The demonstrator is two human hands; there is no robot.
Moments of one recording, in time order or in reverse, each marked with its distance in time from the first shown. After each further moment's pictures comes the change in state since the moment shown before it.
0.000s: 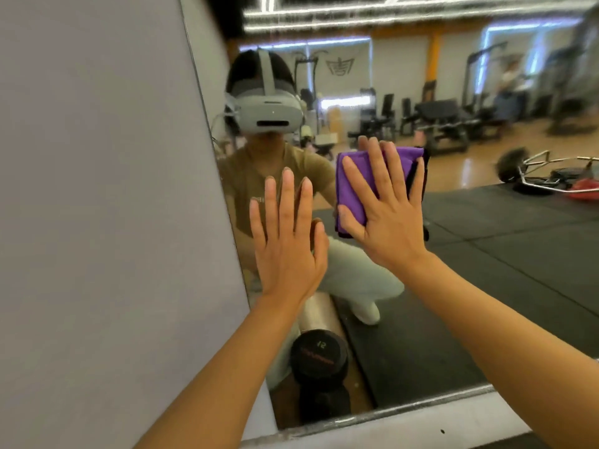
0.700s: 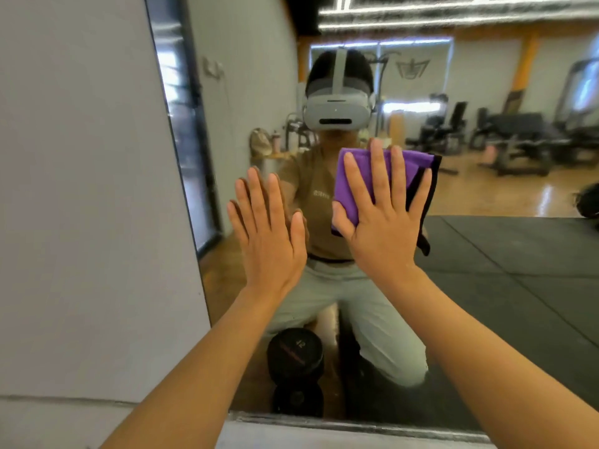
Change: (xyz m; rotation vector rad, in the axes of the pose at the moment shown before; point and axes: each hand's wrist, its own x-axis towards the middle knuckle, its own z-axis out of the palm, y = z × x) left_hand 0.000 0.064 0.027 0.048 0.028 -0.241; right_hand -0.011 0.060 -0.002 0.038 0.111 0.028
